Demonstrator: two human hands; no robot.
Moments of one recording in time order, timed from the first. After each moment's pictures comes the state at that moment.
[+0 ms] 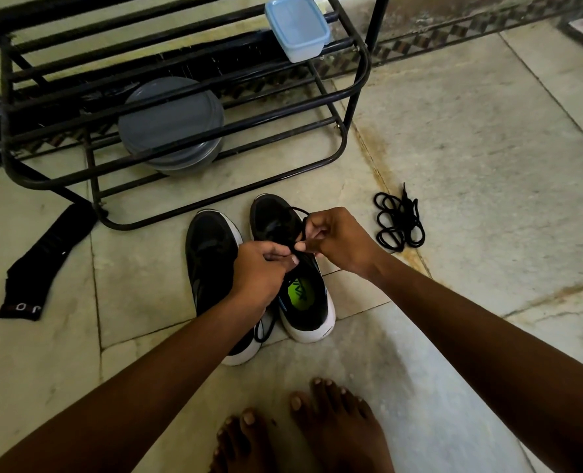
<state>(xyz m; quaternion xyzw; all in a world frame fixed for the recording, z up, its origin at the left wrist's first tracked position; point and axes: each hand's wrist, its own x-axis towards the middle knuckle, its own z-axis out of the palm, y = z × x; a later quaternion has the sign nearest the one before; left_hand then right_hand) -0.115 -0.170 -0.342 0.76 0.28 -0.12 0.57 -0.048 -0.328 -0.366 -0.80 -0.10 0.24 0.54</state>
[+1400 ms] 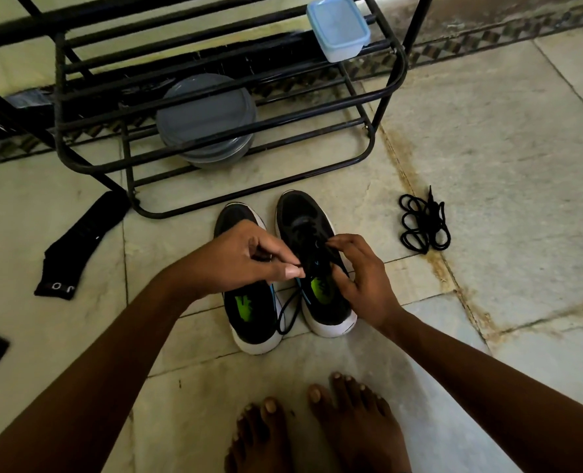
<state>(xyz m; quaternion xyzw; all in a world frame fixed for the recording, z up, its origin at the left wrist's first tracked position) -0.118 -0.085 -0.256 0.80 -0.12 -0.28 0.51 -0.123 -0.329 -0.394 -0.86 -0.17 0.03 0.48</state>
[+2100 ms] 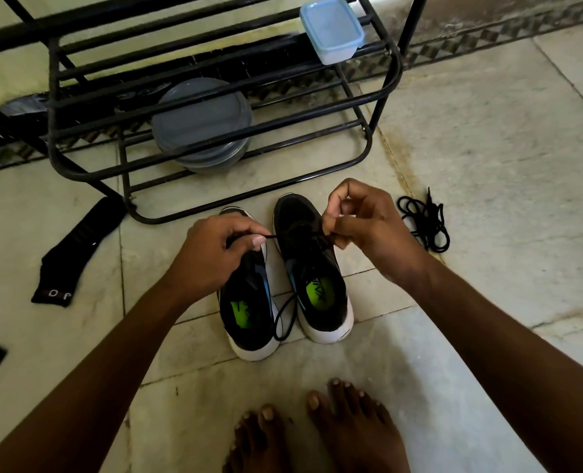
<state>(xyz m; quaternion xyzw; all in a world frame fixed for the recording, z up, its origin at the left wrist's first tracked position) -0.114 -0.065 -0.286 0.91 -0.04 -0.06 0.41 -0.065 -0.321 -0.289 -0.65 -0.10 0.21 0.73</state>
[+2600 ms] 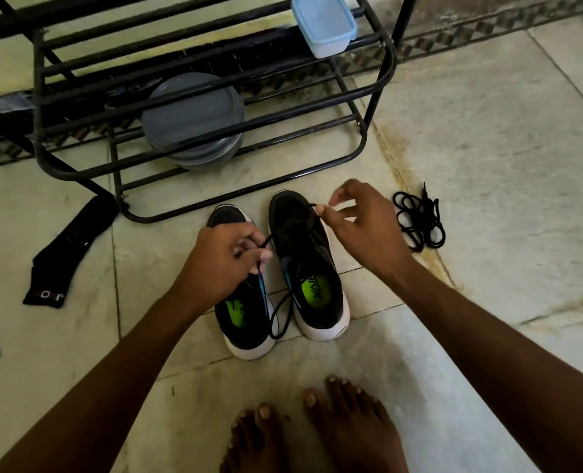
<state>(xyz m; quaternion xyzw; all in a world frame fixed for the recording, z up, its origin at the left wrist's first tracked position) -0.122 -0.086 -0.297 0.89 0.04 -0.11 0.44 -0.065 -0.318 -0.314 -0.89 -0.04 0.04 0.46</state>
